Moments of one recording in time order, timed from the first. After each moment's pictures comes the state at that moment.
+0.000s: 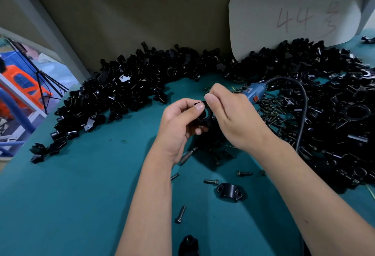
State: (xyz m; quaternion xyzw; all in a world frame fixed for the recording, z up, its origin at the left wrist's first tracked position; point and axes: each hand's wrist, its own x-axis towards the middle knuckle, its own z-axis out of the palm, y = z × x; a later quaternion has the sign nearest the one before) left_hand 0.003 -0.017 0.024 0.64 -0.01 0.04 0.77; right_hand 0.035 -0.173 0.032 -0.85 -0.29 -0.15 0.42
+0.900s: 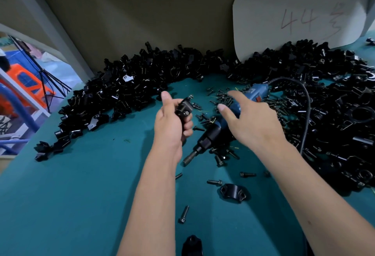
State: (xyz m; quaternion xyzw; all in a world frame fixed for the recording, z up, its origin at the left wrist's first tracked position) left_hand 0.011 -0.013 0.022 0.58 0.17 0.11 0.79; right_hand 0.044 -0.187 0.016 -0.95 -0.05 -0.08 0.28
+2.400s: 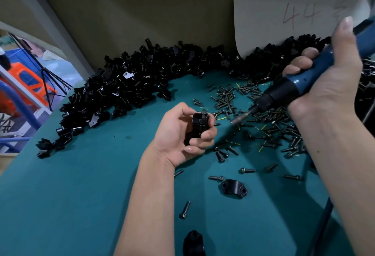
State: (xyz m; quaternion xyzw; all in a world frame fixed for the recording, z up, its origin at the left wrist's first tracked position) left_hand -0.006 -0.004 0.032 0.46 0.00 -0.31 0.83; right_hand 0.041 -0.227 0.086 -0.29 0.02 -0.15 0.94
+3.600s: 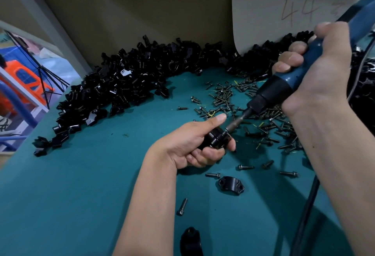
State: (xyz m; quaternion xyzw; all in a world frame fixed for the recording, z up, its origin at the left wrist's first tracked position) left_hand -0.009 -0.021 0.028 0.63 0.00 -0.40 0.67; right_hand 0.039 -0.219 0.094 -0.35 0.01 -0.13 0.93
